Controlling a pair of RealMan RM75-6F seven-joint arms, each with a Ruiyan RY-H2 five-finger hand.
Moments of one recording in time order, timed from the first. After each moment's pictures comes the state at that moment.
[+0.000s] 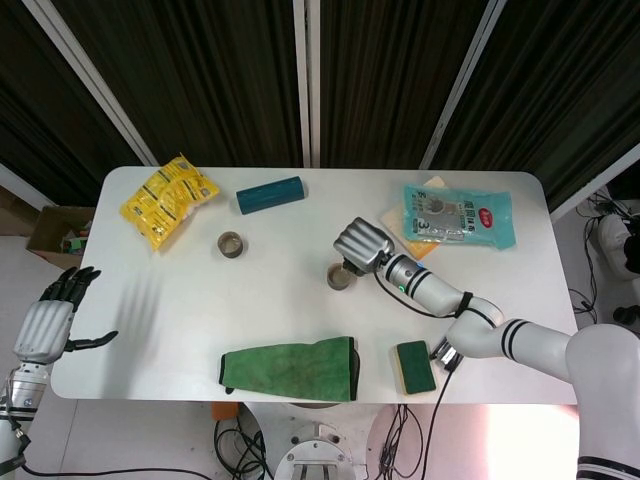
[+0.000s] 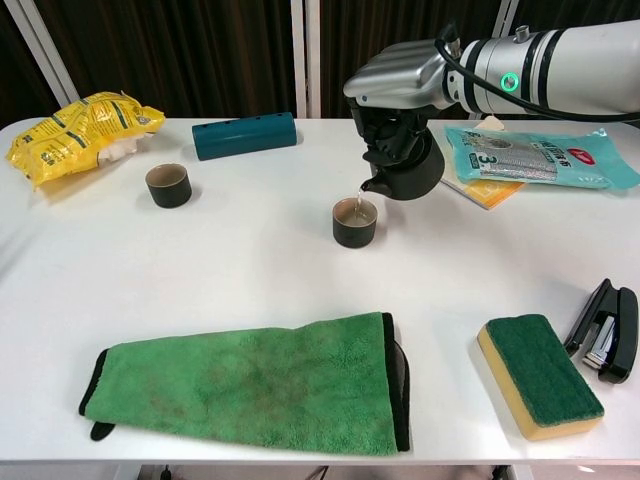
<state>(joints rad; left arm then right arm) -0.17 -1.32 -0.01 -1.18 1.52 1.40 -0.27 1.12 -1.50 0.11 -1.20 -1.40 0.62 -0.20</state>
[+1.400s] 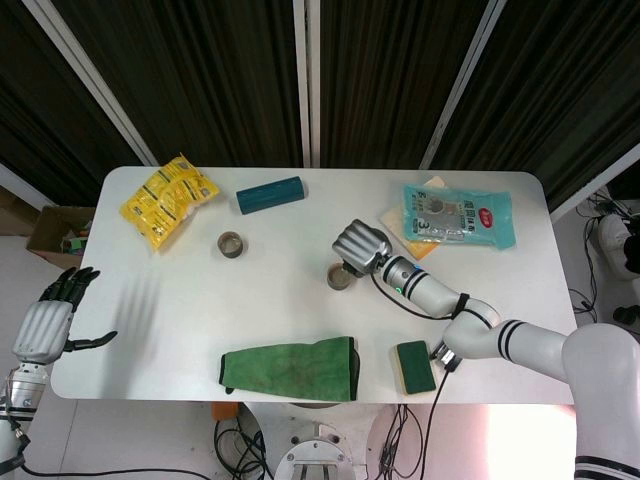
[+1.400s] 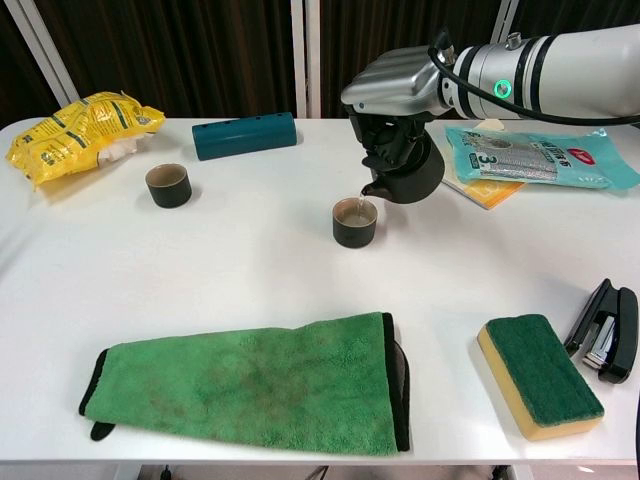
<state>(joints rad) -0.17 -1.32 -0.01 -1.17 1.52 1.40 -0.29 1.12 -1.51 0.11 -1.21 -1.35 0.60 -0.26</state>
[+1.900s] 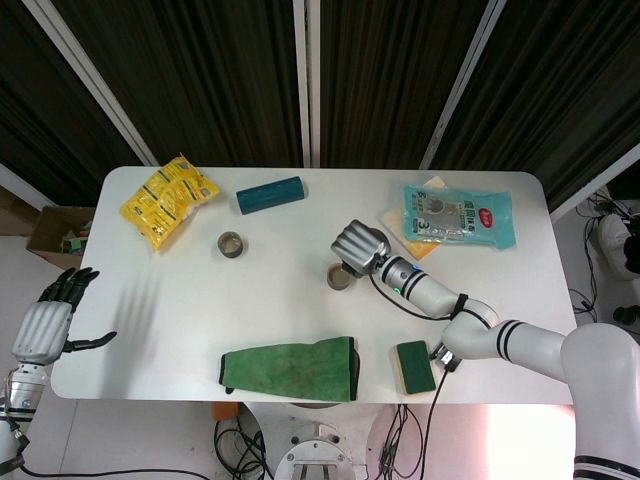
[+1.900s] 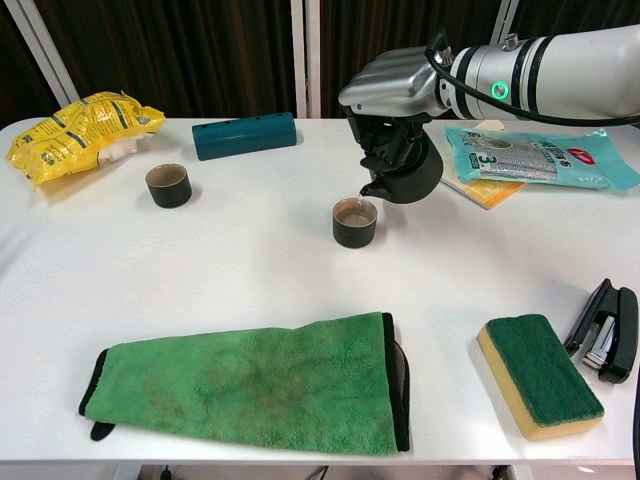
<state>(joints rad) -0.17 -1.33 -0.01 -1.16 1.52 1.40 -0.29 1.13 -1.52 0.11 -1.21 -1.34 0.61 -0.28</state>
